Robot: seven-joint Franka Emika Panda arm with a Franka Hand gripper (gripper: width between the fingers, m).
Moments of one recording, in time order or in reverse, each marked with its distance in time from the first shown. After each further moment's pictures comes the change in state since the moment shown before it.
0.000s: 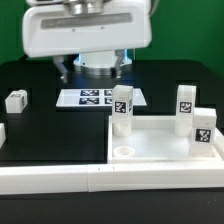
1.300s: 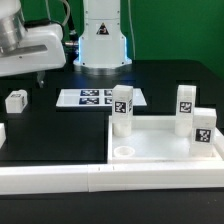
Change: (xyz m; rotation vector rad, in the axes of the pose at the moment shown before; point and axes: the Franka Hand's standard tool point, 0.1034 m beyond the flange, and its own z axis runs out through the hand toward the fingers) arm -0.094 0.103 0.025 0.086 -0.503 -0.009
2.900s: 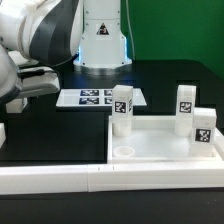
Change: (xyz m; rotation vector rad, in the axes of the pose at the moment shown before) arm -0.034 0.019 0.057 0.048 -0.584 0.026
